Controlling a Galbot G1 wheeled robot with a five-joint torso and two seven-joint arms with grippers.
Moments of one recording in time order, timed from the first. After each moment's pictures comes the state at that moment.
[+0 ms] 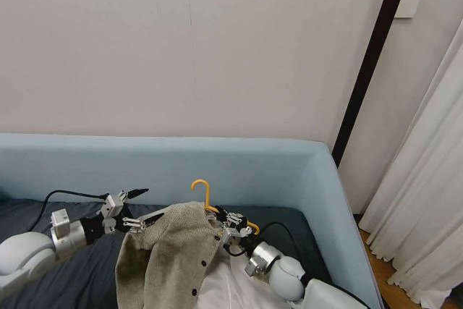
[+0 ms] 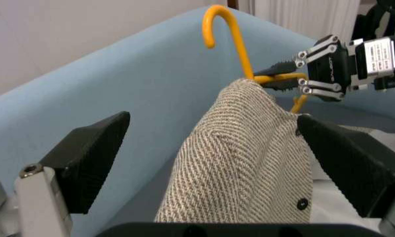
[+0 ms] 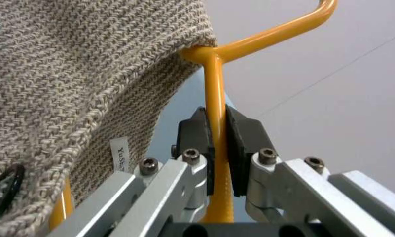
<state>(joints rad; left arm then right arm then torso) 0.89 -0.29 0.02 -1.61 -0.96 -0.30 0.60 -0.67 1.13 -0.43 1.41 -0.44 0.19 0.25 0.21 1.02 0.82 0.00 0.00</state>
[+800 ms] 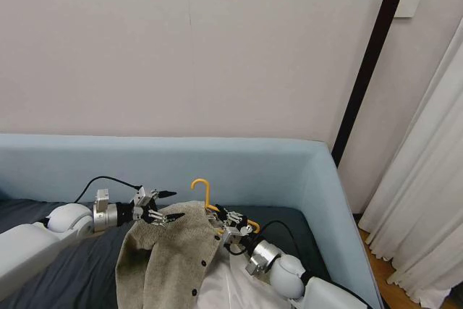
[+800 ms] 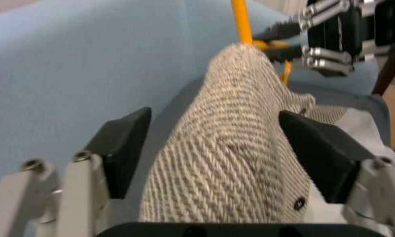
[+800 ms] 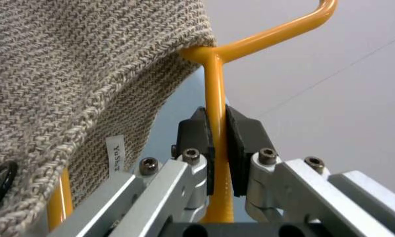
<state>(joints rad) 0.30 -0.50 0.59 -1.31 -0.95 -0.23 0.80 -0.66 1.13 -0.43 1.40 -0.47 0.20 0.25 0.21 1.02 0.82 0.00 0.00</state>
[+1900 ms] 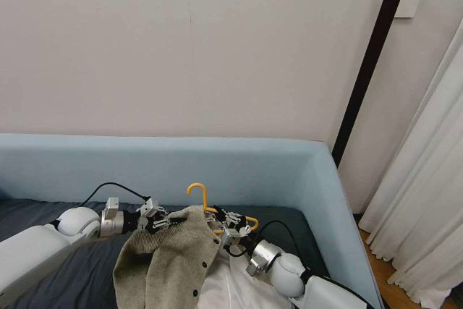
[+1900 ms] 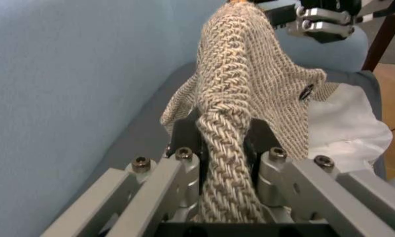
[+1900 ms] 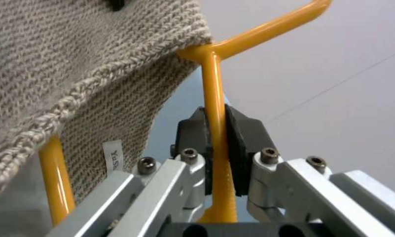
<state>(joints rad) 0.32 -0.54 0.58 -1.26 -0.89 -0.25 0.83 -0.66 1.12 -0.42 1.41 -0.45 0.23 0.22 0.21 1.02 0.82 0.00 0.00</state>
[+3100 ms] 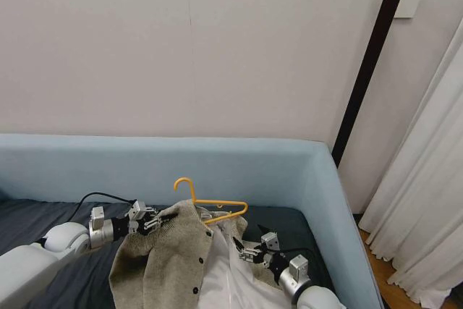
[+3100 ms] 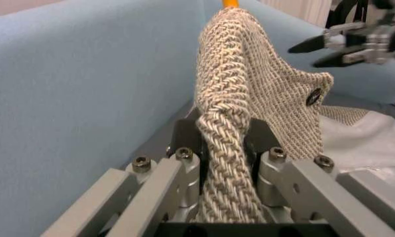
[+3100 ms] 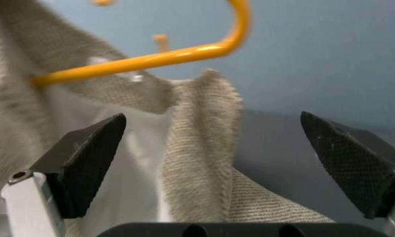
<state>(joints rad) 0.56 -0.53 0.35 -1.30 -0.92 -0.32 0.76 -0.92 1.02 -0.20 1.61 0.75 0.00 0.09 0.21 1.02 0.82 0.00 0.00</state>
